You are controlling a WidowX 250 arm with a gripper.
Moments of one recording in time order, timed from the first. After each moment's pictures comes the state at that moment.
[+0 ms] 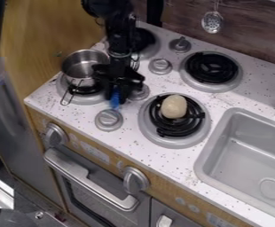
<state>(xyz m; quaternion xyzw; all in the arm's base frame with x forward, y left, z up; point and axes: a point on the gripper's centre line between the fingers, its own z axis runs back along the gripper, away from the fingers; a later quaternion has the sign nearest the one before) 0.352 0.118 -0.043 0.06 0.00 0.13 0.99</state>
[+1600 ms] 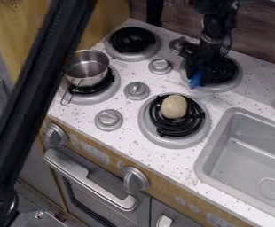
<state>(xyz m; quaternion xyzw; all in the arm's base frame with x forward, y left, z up) 0.470 -0.004 -0.038 0.08 -0.06 -0.04 0.99</state>
